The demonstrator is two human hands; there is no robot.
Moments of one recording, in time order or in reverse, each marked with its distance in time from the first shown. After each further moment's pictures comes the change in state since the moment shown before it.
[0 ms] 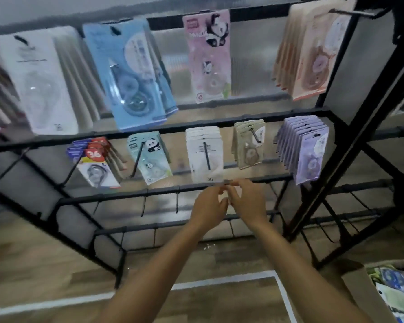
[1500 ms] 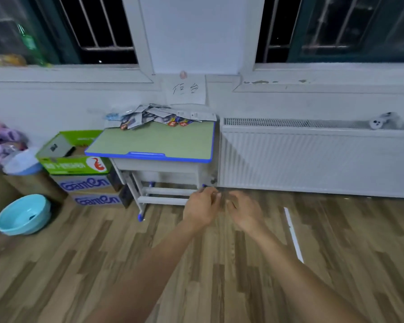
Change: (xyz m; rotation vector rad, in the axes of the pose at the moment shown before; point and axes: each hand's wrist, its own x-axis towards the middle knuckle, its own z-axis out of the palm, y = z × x) left_hand -0.791 -0.569 -0.531 0.133 1.093 -1.456; right_hand -0.617 -0.735 0.644 0.069 -1.398 -1.146
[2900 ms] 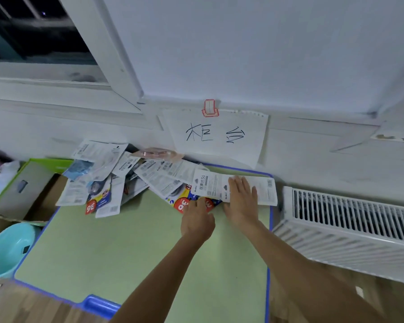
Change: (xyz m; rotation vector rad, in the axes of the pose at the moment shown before) left_hand 0.626 -0.221 -0.004 0.169 -0.115 -0.499; right_hand 0.701 -0.065 0.208 -0.305 -0.238 -0.152
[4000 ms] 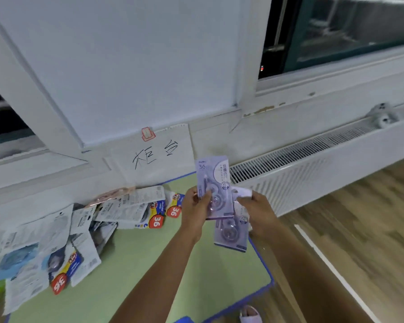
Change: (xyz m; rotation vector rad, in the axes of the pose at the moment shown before) left_hand -0.080 0.015 -0.056 -1.129 -0.392 0.348; right_hand -0.197 -0.033 -0.077 1.399 0.498 0.543
